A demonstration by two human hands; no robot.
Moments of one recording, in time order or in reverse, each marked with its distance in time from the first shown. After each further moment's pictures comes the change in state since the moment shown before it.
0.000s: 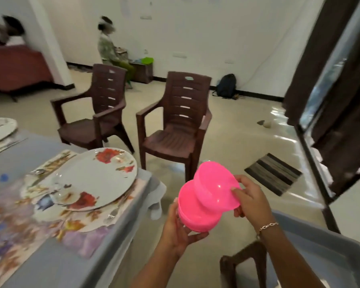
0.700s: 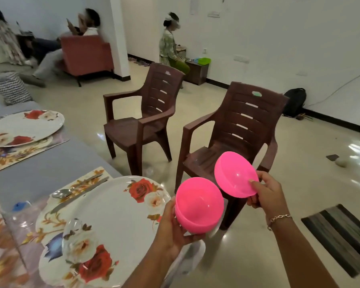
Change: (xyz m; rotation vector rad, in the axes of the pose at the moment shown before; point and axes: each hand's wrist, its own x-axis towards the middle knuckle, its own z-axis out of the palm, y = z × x) left_hand 0.156 0.209 -0.064 -0.256 0.142 0.125; right_hand 0.293 -0.061 0.153 0.245 -0.120 0.022
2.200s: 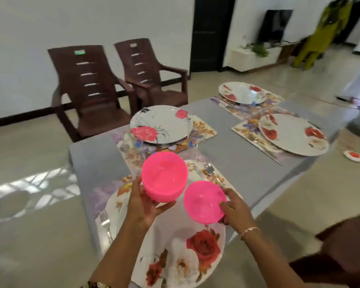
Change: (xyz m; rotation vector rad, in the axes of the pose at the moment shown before) left_hand 0.037 0.084 -0.023 -1.117 1.156 1.362; right_hand 0.140 -0.017 0.396 -0.494 -1.995 -0.711
